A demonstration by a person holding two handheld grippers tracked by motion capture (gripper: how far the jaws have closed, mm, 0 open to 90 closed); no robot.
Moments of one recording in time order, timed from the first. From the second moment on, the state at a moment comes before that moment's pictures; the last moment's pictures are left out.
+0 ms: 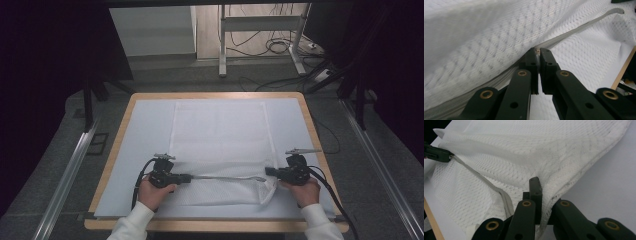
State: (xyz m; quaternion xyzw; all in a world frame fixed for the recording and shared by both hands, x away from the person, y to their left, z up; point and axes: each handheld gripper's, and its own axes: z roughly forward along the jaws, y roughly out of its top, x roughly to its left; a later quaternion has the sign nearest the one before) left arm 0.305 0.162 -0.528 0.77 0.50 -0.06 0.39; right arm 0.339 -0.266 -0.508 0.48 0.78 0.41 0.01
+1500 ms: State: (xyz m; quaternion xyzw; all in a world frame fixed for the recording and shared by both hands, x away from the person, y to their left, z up) left arm 0.298 0.201 -0.531 0.75 0.52 -0.06 0.40; right arm 0.338 -0.264 -0.508 0.48 0.78 0.41 0.01
